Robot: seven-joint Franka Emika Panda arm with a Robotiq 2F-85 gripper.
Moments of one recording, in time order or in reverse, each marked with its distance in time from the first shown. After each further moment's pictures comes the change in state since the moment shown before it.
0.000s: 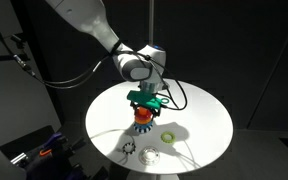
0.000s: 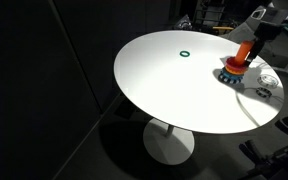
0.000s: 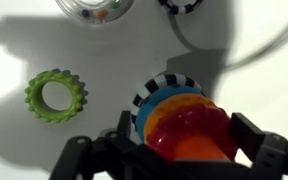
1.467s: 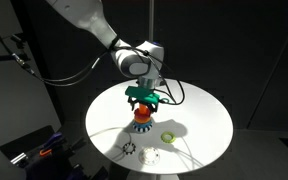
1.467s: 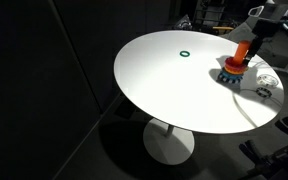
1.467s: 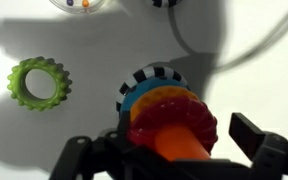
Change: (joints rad) arm 0.019 -0.021 0.012 0.007 0.008 -0.047 -0.004
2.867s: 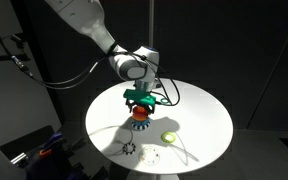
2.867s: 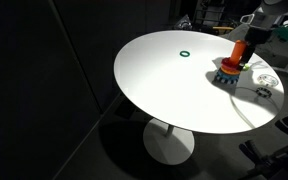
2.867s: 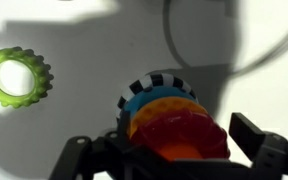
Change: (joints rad) arm 0.048 0.044 -0.006 -0.004 -0.022 0.046 0.018
